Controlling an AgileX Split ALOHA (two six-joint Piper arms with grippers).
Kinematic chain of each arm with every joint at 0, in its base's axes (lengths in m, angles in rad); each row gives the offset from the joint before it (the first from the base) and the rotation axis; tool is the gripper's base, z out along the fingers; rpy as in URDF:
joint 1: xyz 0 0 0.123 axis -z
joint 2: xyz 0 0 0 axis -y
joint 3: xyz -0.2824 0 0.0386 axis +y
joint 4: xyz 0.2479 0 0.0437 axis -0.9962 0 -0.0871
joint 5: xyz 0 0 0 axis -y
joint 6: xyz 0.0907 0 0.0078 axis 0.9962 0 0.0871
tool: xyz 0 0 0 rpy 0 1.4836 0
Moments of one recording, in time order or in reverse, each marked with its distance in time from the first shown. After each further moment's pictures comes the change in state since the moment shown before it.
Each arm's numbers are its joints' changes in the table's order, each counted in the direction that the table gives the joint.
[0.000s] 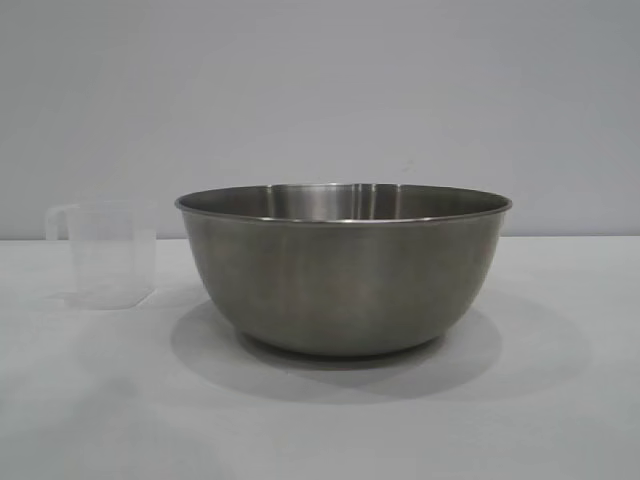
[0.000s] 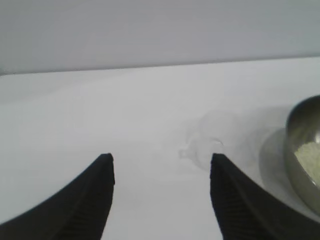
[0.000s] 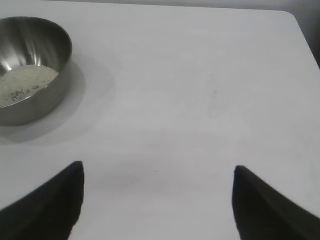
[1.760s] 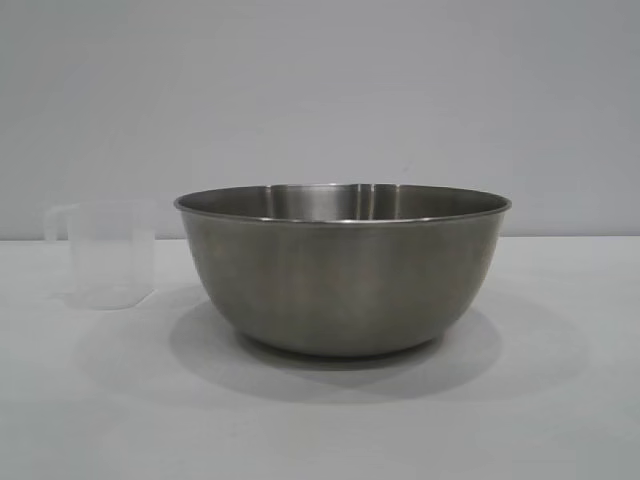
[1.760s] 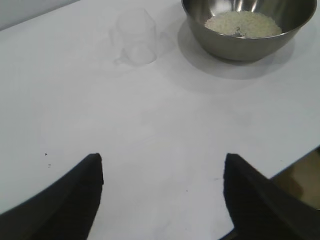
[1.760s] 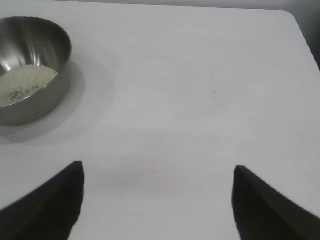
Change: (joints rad) left arm 0.141 0.592 -0.063 0.322 -0.746 0.496; right arm 0.000 0.000 0.000 0.000 0.000 0.000
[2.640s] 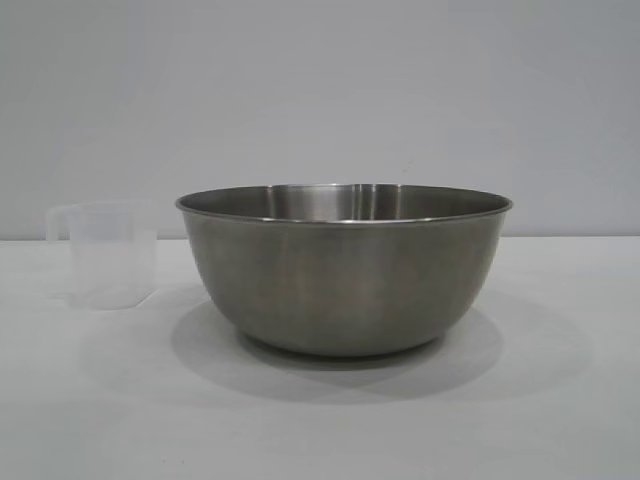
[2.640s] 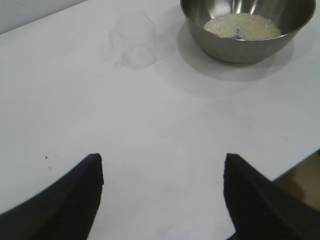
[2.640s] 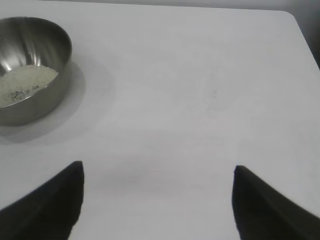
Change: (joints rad) left arm -0.045 0.000 0.002 0.001 0.010 0.006; right arm 0.000 0.000 0.000 0.000 0.000 0.000
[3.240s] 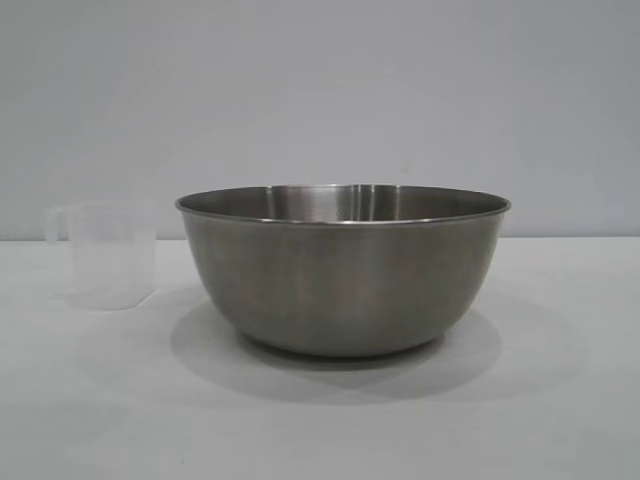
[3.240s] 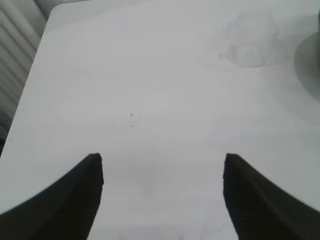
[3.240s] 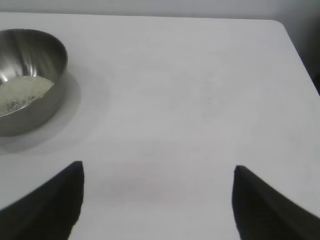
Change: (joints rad) left arm -0.462 0.009 0.000 0.000 0.000 0.000; right arm 0.061 0.037 0.000 -0.002 0.000 0.000
